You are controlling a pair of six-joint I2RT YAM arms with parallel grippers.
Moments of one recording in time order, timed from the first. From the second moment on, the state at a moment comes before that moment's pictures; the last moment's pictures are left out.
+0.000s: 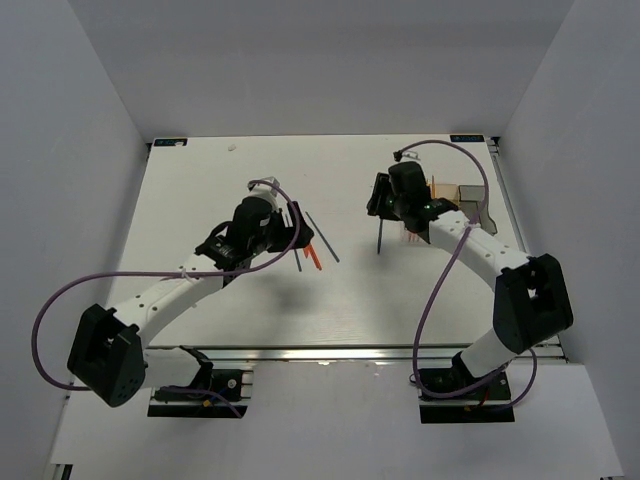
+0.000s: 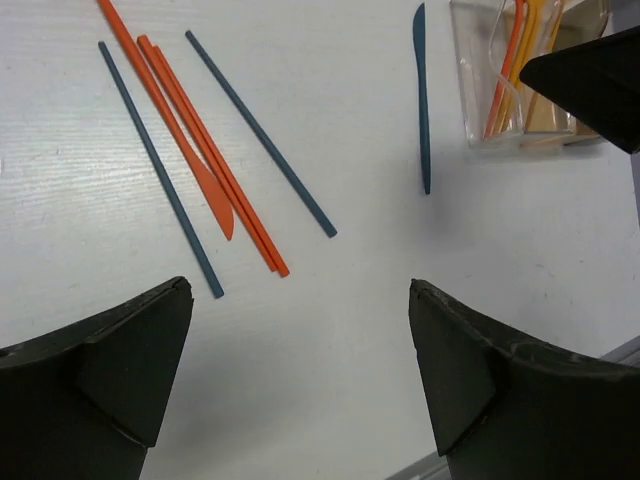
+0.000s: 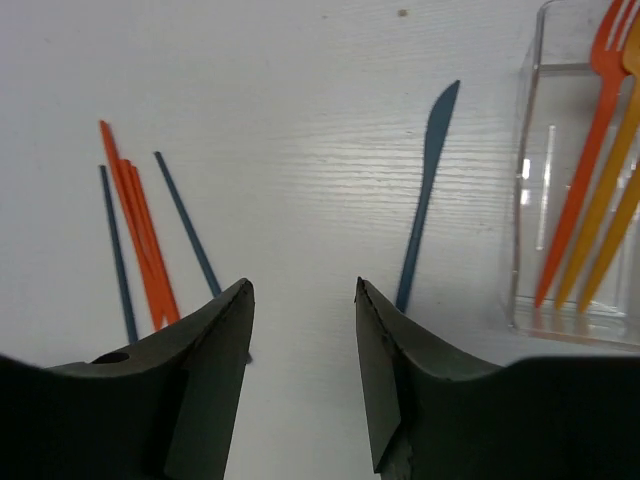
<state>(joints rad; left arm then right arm) -0.60 1.27 0.87 -0.14 -0.05 -0.59 0.50 1.55 1.12 -0.21 0.11 0.49</state>
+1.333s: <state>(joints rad) -0.91 2.32 1.79 -0.28 -0.32 -0.43 0.33 0.88 1.03 -0.67 0.44 0.40</state>
